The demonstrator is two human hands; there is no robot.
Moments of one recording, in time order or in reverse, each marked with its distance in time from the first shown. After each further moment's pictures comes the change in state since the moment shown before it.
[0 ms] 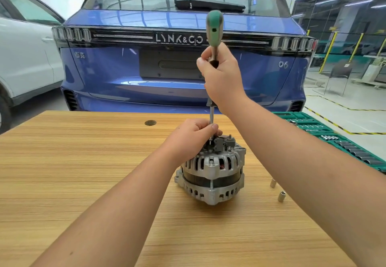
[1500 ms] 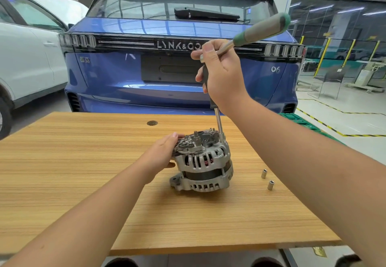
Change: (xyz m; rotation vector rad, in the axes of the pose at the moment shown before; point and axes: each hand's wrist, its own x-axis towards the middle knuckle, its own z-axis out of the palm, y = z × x) left_hand -0.046 -0.056 -0.027 -0.155 0.025 -0.263; right_hand -0.032 -0.064 -0.017 0.296 -0.053 -0.021
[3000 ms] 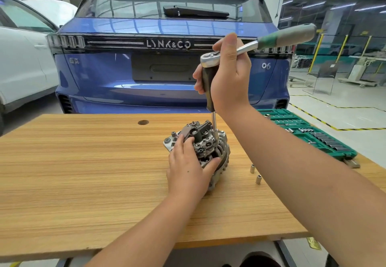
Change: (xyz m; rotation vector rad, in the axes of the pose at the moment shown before) left_hand -0.043 0.015 0.116 0.438 0.399 0.201; right_hand -0.026 -0.008 -0.026 0.293 0.125 -0.083
